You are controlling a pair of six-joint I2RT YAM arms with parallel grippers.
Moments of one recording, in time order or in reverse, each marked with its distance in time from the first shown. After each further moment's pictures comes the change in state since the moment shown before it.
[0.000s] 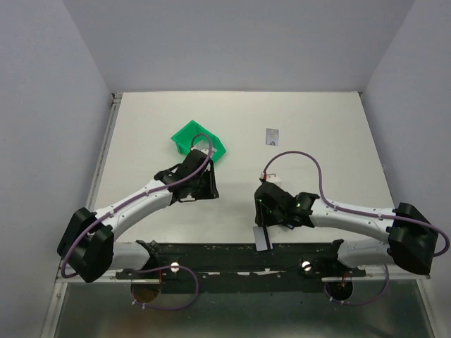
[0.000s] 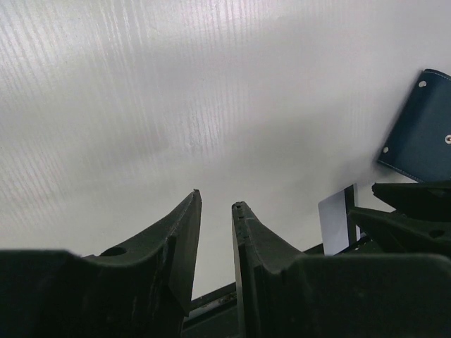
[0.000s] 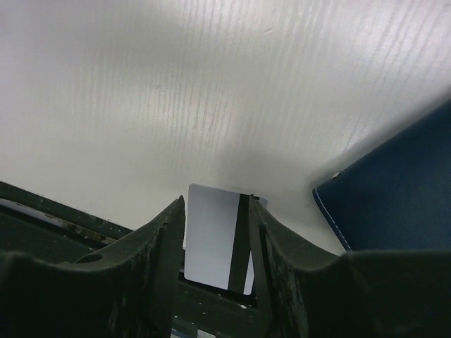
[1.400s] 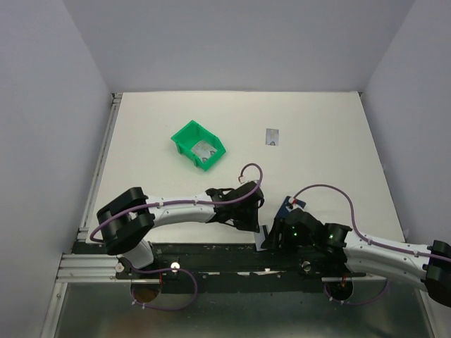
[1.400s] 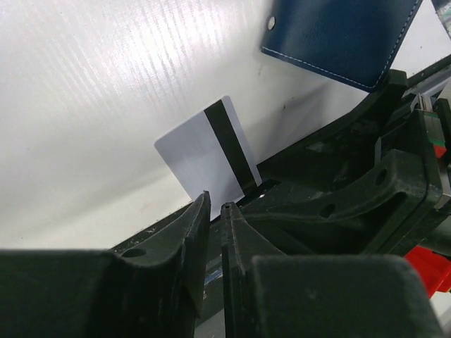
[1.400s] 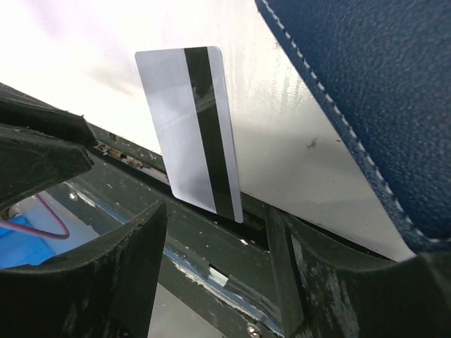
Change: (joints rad) left arm -0.472 0.312 0.121 0.147 0.030 -0.351; right arm 0.000 -0.516 -0.497 0.163 -0.251 0.381
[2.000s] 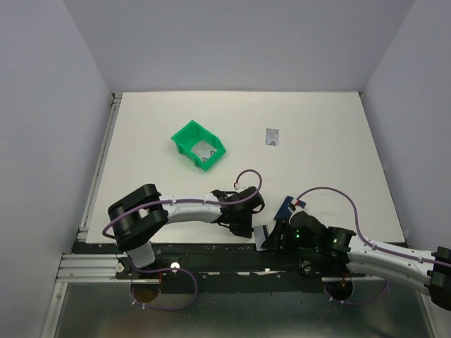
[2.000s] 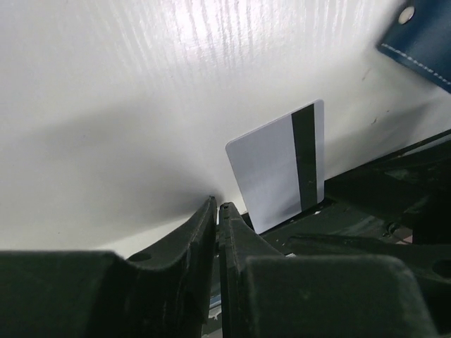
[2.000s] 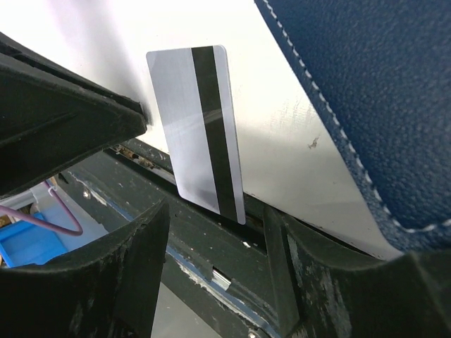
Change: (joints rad) left arm 0.000 0.073 -0.022 -0.070 -0.023 -0.064; right arm 0.003 -0.101 -0.072 0.061 0.003 0.031
